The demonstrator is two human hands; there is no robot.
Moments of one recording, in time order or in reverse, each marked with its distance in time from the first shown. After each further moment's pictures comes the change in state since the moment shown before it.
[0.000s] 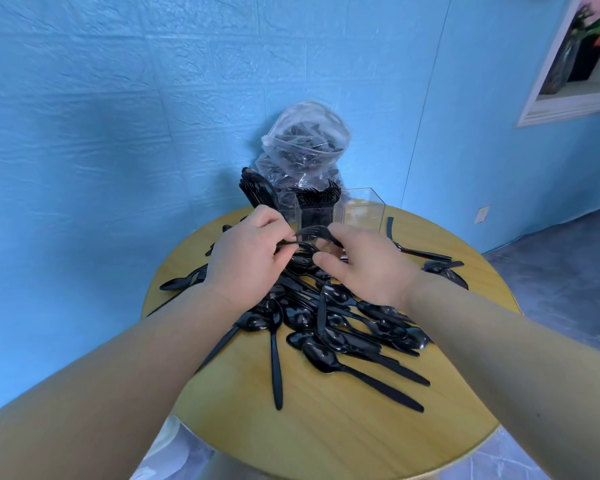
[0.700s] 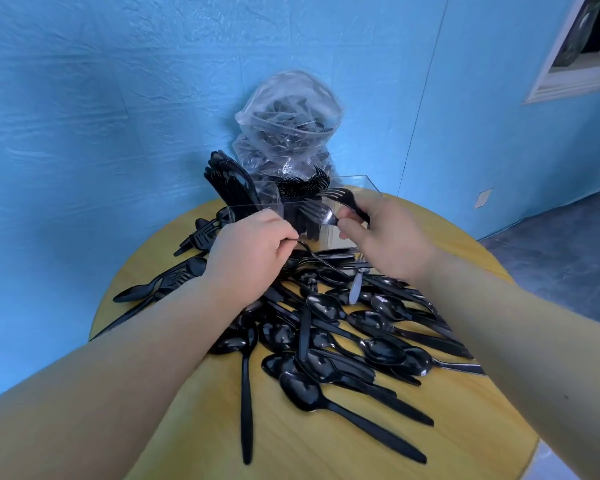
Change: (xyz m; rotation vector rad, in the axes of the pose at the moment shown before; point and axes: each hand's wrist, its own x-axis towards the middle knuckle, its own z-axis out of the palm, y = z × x) left_hand 0.031 -0.010 0.057 0.018 -0.136 -0.035; right_hand 0.036 0.064 -0.006 0.188 0.141 0.127
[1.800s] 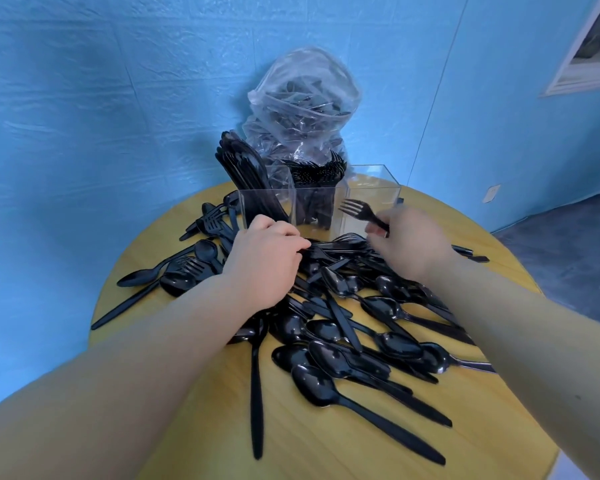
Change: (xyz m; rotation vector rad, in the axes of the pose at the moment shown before) left_hand -0.012 -0.009 0.024 0.145 -0.373 -0.127; right_hand 0.002 0.024 0.015 -0.387 -0.071 0.207
